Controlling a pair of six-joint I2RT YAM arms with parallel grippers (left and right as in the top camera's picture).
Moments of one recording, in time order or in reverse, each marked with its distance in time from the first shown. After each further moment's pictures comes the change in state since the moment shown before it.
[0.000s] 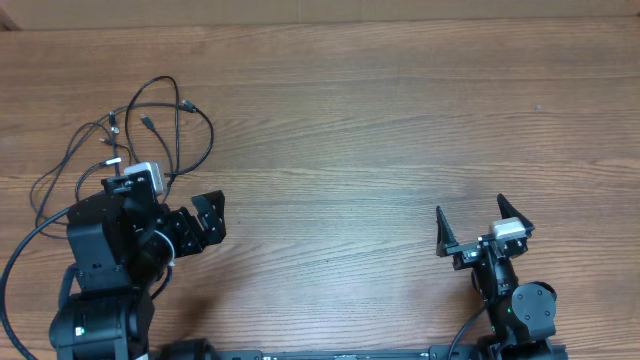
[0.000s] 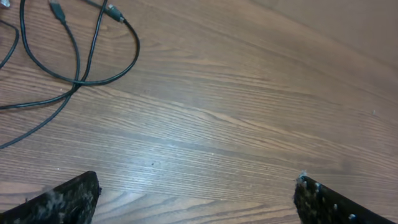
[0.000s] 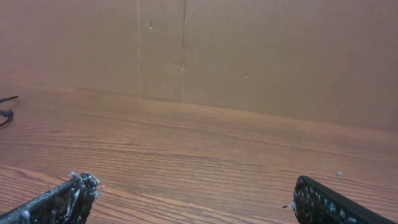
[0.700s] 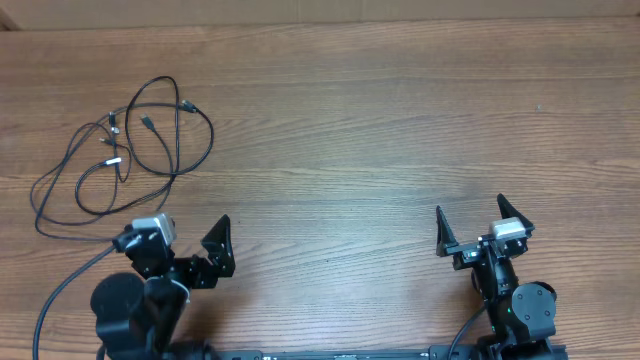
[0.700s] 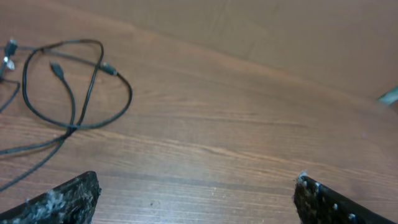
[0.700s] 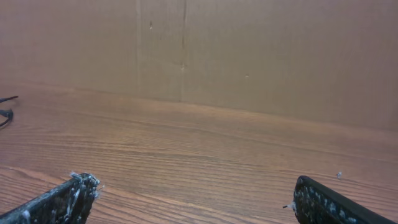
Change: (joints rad) left arm 0.000 -0.475 -0.391 0.278 0.000 0.000; right arm 0.000 0.000 0.000 0.000 0.000 0.000
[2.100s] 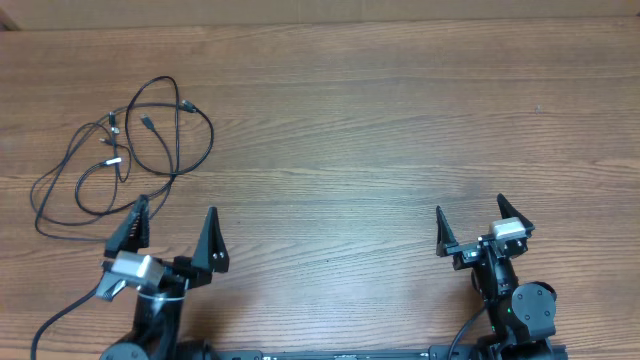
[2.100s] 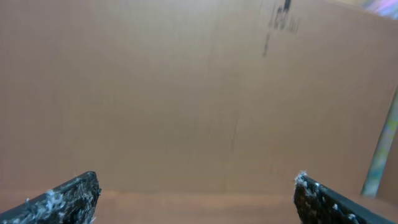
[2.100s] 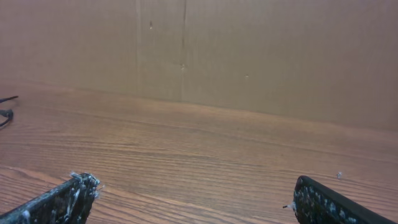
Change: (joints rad) left arm 0.000 -0.265 -0.280 0.700 0.000 0.000; right arm 0.000 0.000 0.000 0.000 0.000 0.001
